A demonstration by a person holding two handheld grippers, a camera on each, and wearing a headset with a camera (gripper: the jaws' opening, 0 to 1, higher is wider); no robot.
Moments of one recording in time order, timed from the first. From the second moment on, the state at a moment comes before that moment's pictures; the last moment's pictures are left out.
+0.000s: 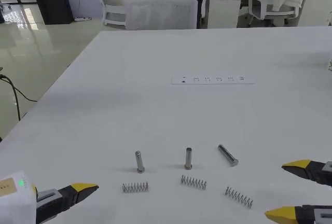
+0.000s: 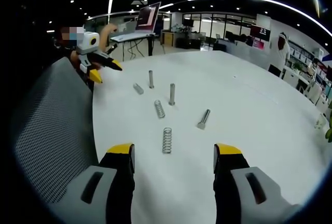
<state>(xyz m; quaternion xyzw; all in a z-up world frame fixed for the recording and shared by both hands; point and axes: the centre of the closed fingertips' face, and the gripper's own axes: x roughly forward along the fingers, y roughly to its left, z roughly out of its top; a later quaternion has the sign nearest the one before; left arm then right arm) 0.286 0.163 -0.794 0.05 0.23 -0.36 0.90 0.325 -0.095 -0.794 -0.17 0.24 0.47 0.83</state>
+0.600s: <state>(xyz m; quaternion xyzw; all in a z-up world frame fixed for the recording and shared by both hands) 0.285 0.154 -0.780 0.06 0.21 -0.36 0.90 0.364 -0.078 -0.777 -0.20 0.23 0.48 0.82</state>
